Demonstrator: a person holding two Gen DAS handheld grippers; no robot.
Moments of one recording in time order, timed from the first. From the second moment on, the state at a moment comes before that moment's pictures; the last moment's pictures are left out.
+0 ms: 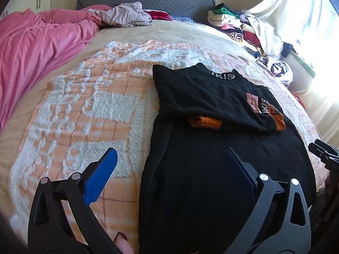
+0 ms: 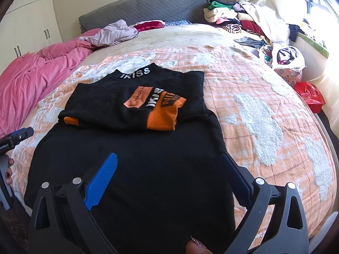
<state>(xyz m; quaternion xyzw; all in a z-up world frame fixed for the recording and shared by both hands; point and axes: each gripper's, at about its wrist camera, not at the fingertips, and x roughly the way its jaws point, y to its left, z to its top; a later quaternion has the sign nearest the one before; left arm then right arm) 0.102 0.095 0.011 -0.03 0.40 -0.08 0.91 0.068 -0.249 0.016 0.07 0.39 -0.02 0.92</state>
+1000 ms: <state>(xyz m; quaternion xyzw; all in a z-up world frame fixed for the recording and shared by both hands) 0.009 0.141 -0.045 -0.12 0.49 -0.13 0.85 0.003 -0.259 -0.009 0.04 0.44 -0.04 0.90</state>
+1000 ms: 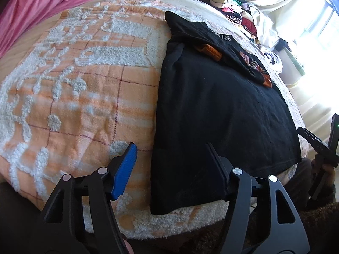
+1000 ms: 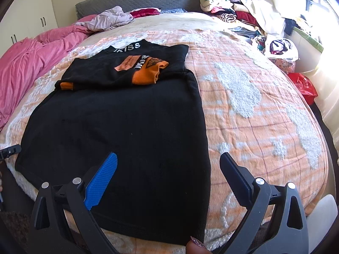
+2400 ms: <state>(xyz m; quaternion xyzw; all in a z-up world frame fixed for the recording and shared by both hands) -0.006 0.119 -0.061 -0.08 0.52 -0.13 0.84 -0.047 -0.289 -0.045 0.13 0.49 0.03 0.86</state>
